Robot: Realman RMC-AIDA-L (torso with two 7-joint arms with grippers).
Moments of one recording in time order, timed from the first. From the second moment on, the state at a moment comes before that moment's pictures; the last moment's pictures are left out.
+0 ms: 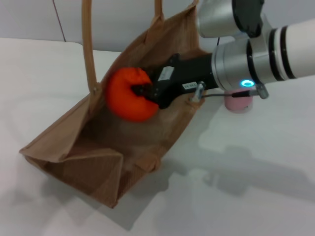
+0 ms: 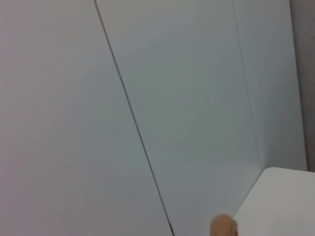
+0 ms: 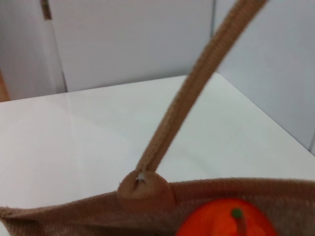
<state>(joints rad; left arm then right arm) -0.70 -2.04 0.74 1.82 -0.99 -1.68 0.94 0.74 2.02 -1.66 -1.20 1.23 1.05 -0.97</state>
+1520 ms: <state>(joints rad) -0.58 -2.04 0.73 1.86 -0.93 -1.58 0.94 0.61 2.02 -1.40 -1.36 1.02 1.14 -0.93</state>
